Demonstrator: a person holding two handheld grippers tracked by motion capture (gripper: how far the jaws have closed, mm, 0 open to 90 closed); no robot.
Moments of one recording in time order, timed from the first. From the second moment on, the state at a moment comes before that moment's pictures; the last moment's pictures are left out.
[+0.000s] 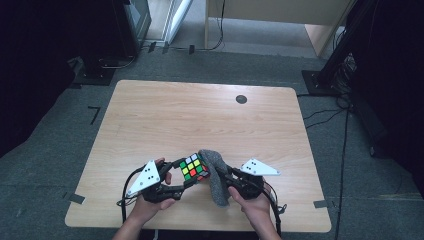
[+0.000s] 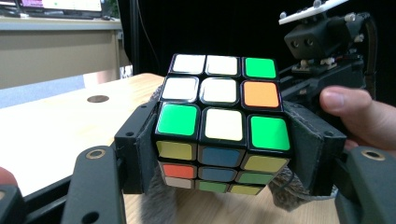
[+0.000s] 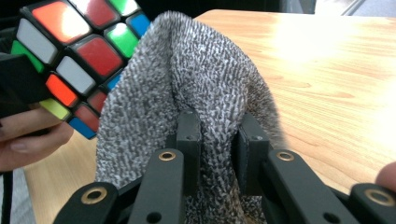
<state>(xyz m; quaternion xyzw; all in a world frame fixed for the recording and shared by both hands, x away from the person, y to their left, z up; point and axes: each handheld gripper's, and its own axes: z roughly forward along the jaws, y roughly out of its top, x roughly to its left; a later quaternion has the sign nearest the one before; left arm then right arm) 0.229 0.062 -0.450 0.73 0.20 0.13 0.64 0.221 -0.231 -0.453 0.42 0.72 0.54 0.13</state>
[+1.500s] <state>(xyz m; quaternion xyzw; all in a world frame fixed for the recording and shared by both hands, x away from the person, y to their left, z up) 0.245 0.081 -0.453 0.63 0.28 0.00 0.73 0.197 -0.176 -0.465 0.31 0.75 0.57 0.09</state>
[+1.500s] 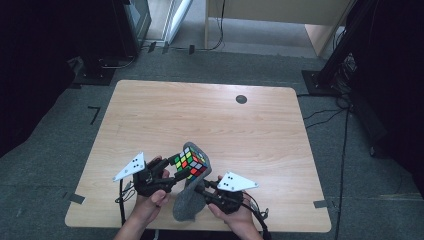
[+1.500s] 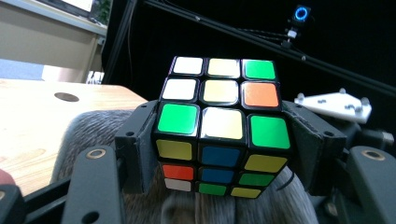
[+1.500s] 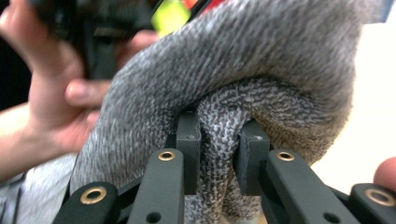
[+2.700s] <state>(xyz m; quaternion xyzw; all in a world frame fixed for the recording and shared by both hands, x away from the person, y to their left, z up) 0.249 0.083 -0.455 0.63 0.29 0.00 0.72 0.193 -0.171 -0.464 0.30 0.77 0.55 0.13</state>
